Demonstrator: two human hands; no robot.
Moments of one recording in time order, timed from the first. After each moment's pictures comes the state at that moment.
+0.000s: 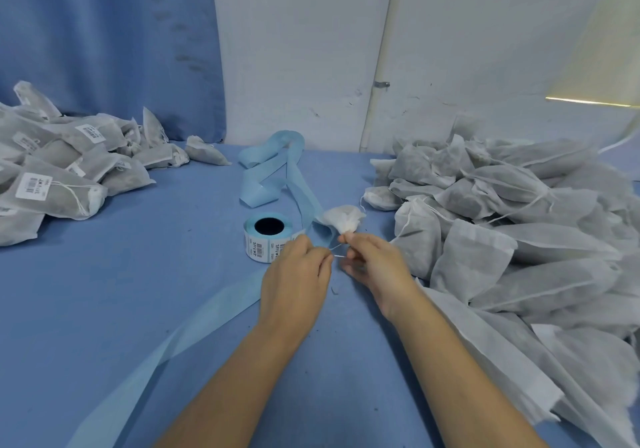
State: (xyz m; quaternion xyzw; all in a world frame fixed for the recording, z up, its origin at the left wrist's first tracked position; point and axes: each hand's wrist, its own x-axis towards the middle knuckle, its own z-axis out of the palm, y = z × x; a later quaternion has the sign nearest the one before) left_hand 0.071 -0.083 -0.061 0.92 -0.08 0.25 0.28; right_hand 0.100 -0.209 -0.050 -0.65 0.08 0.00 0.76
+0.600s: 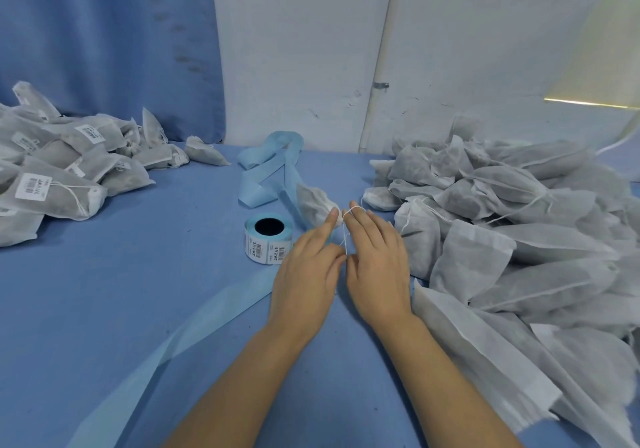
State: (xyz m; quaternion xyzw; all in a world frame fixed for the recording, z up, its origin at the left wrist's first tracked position) left_hand 0.075 -0.088 -0.066 0.87 -0.20 0.29 0.35; right_hand 0.083 -0.205 -0.055 -0.91 -0.14 -0.34 0.18
